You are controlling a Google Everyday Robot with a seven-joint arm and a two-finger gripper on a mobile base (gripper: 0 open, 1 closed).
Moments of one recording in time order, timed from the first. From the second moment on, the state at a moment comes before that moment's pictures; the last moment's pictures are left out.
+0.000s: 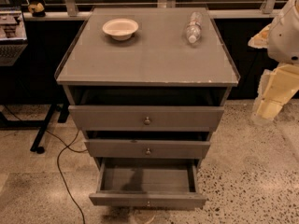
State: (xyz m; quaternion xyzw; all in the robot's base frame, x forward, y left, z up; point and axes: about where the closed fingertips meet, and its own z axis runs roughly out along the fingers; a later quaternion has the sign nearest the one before) arm 0.438 -0.216 0.977 -0.60 0.78 -0.04 0.16
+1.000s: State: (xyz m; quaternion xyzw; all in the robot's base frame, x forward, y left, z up) arm 0.386 -0.218 0.920 -0.49 0.84 0.04 0.24
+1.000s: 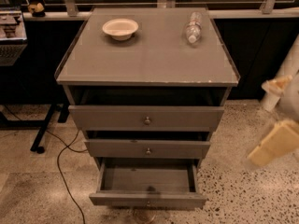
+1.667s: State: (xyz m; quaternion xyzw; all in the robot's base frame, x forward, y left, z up) arm 0.337 -0.173 0.804 -0.39 0.86 0.18 0.28
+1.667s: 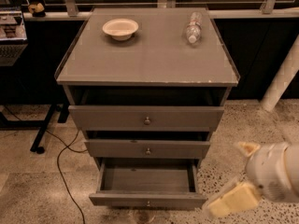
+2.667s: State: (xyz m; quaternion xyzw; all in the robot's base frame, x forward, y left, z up) arm 0.315 -0.144 0.729 -0.37 0.86 0.25 0.25
